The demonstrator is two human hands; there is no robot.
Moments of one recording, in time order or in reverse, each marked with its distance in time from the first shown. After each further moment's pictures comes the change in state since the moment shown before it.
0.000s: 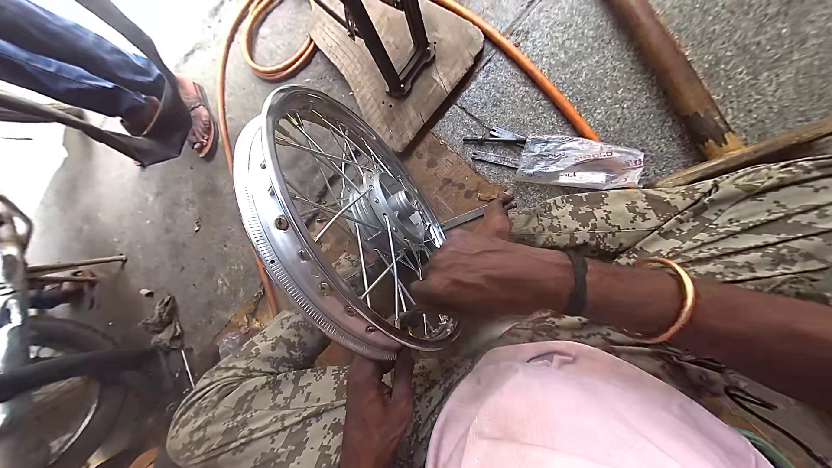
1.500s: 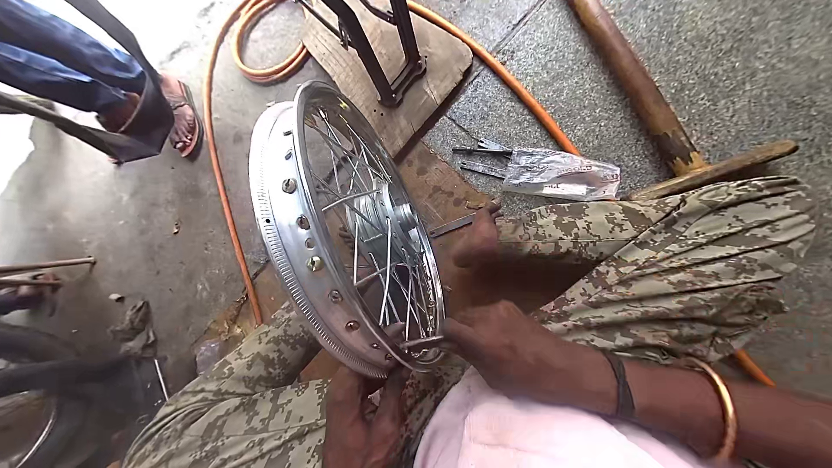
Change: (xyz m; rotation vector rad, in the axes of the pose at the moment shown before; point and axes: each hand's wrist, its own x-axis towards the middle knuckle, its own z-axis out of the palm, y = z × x) left_hand -0.006 0.008 -0.010 -0.076 -0.041 -0.073; right_hand -0.062 -0.056 0.066 0.219 0.170 0.371
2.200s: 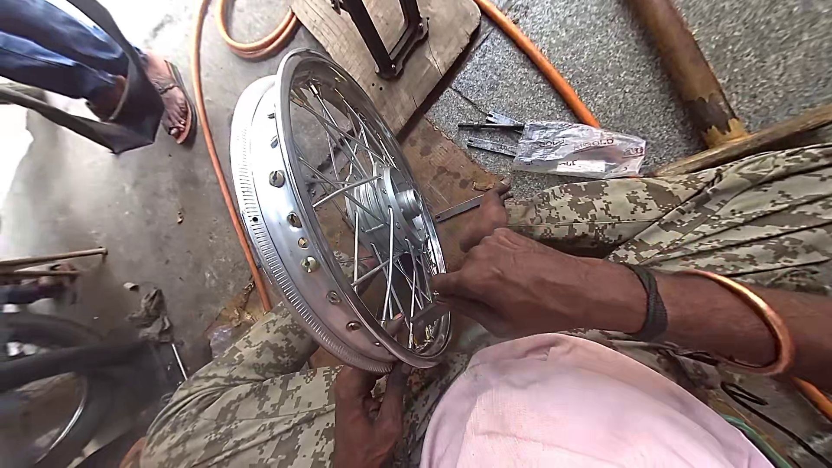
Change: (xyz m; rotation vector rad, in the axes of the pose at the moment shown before) left_hand -0.006 -0.020 -0.001 -0.116 -0.007 0.064; right_hand 0.051 0.018 -0.066 -0.178 -0.110 -0.177
